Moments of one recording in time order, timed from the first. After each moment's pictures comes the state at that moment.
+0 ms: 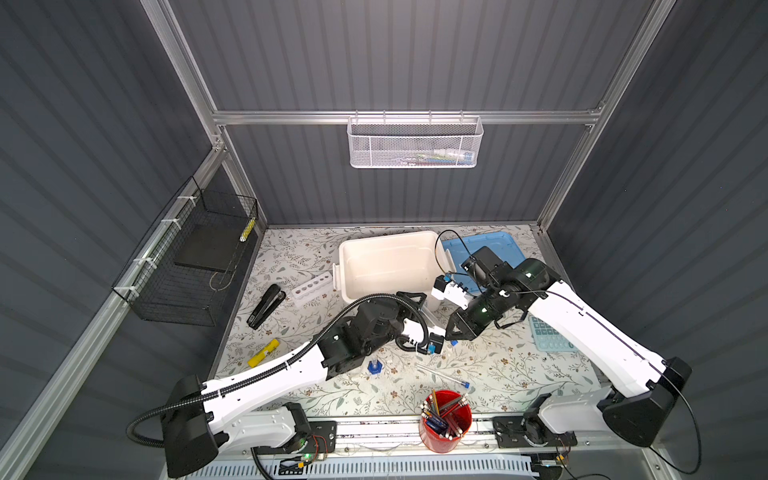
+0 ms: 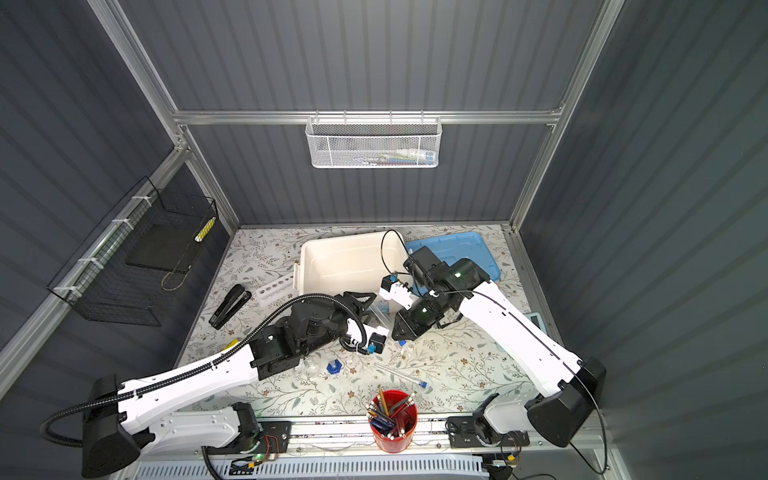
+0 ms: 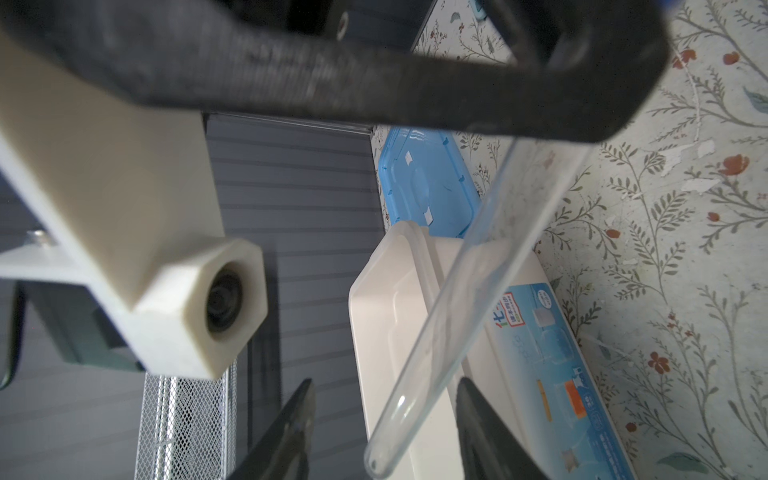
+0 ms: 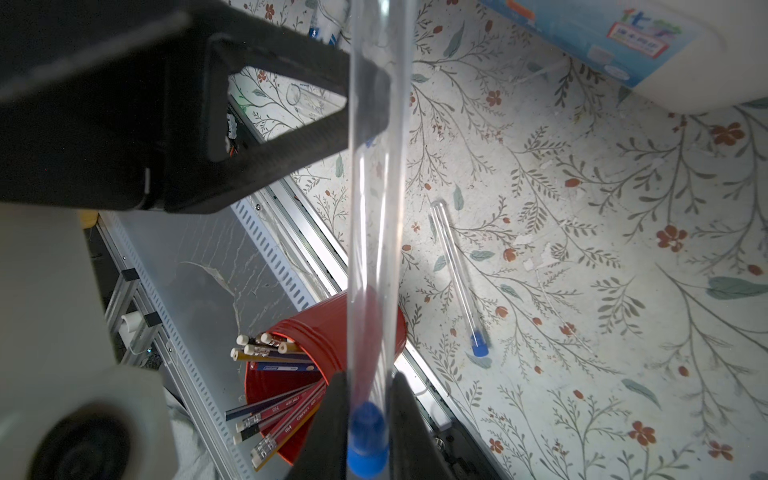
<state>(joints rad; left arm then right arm) -1.06 1.16 0.89 -0.09 -0.19 1.34 0.67 1.36 1.44 -1.34 -0.49 0.00</state>
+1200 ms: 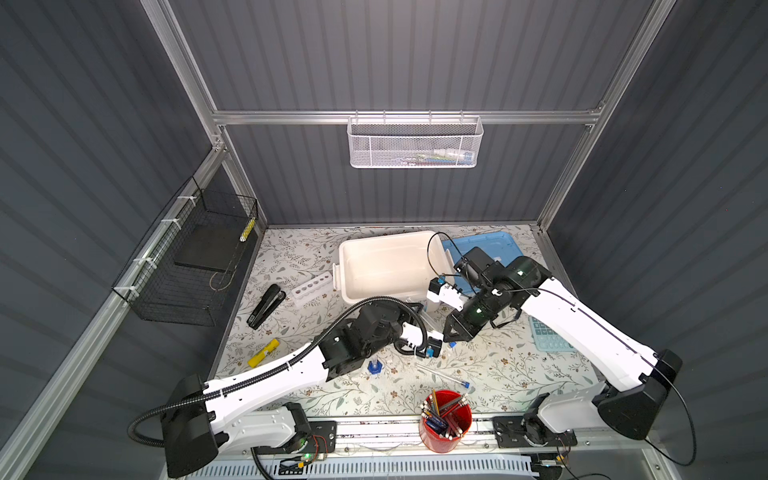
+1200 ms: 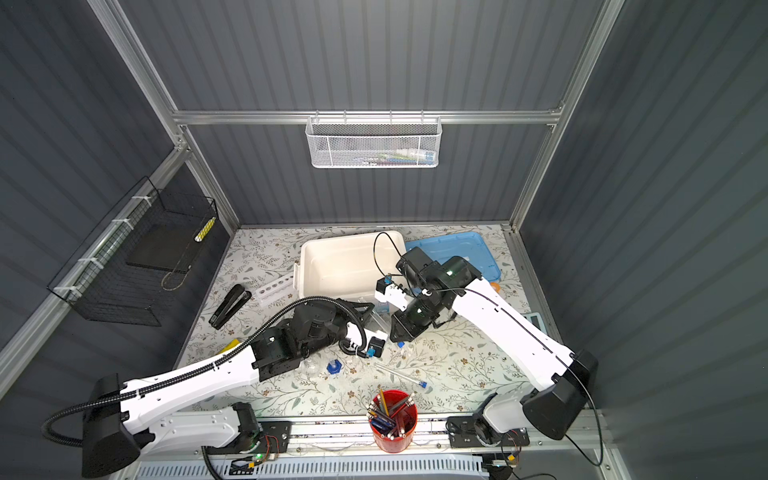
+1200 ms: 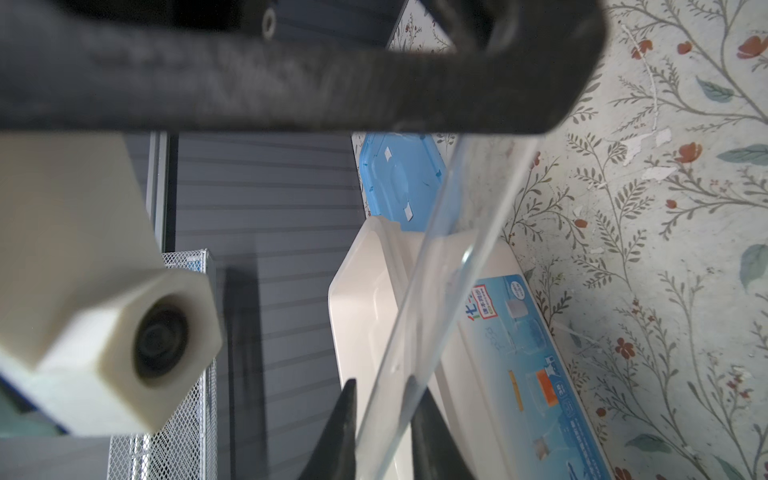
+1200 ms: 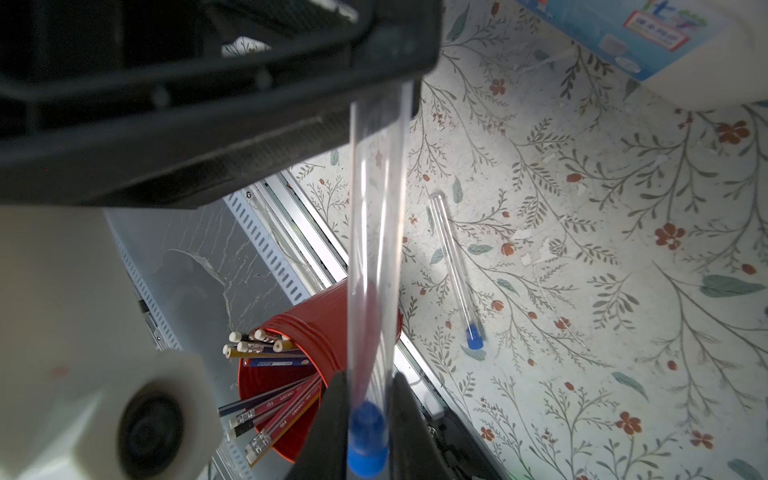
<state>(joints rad) -1.06 1.16 0.86 -0.11 -0.19 1.34 0.71 1.41 1.48 -1.38 -0.45 -0.01</state>
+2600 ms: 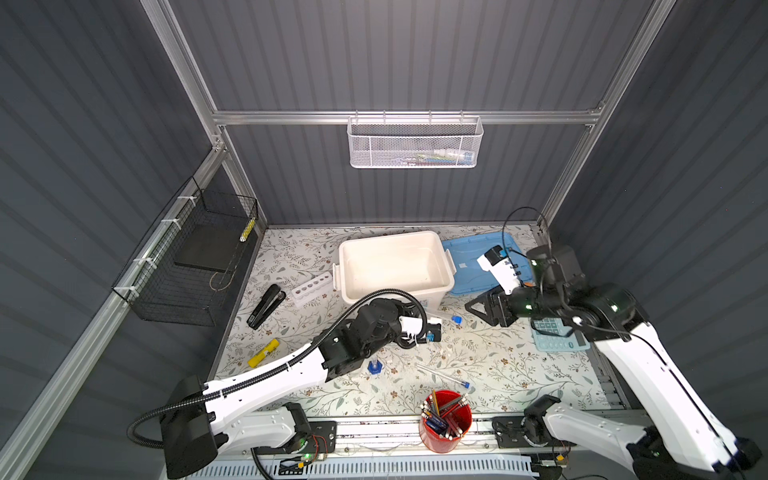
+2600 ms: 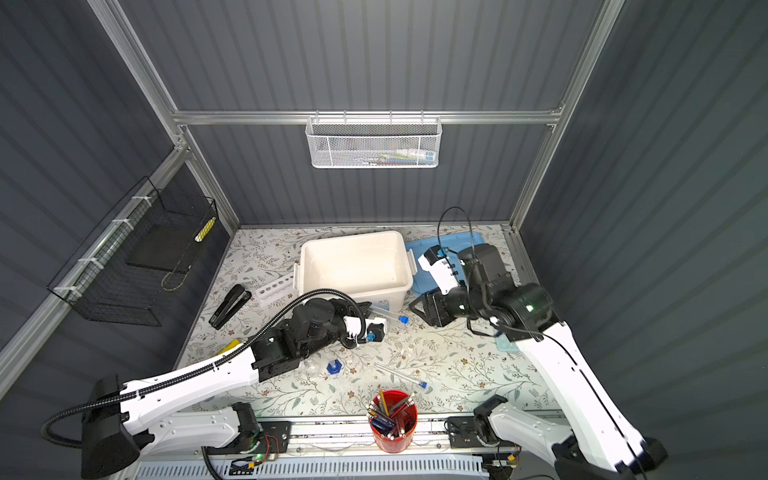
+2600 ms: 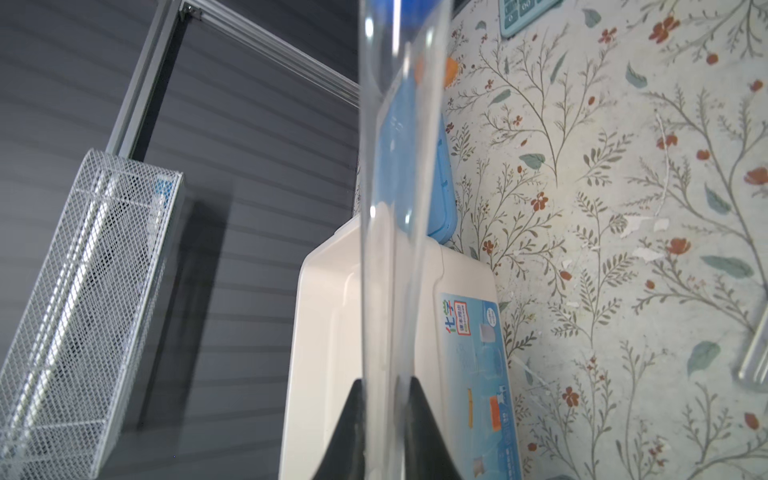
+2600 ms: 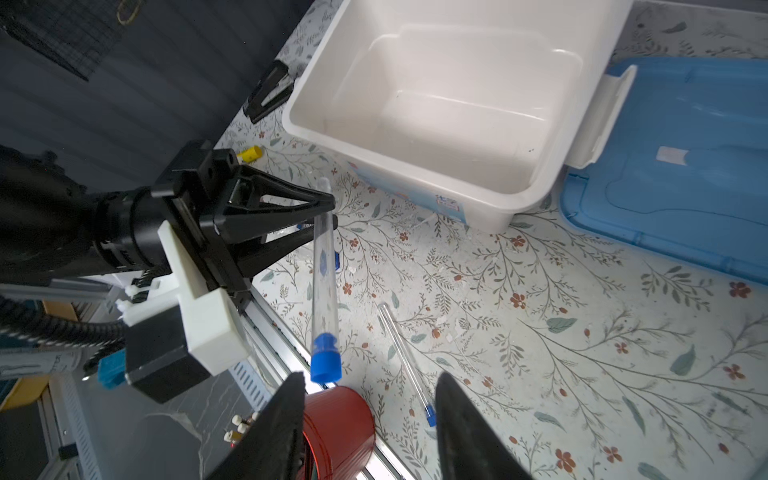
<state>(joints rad) -1.03 1.15 0.86 -0.08 -0.19 0.94 0.51 0.97 1.35 -1.06 -0.35 0.16</state>
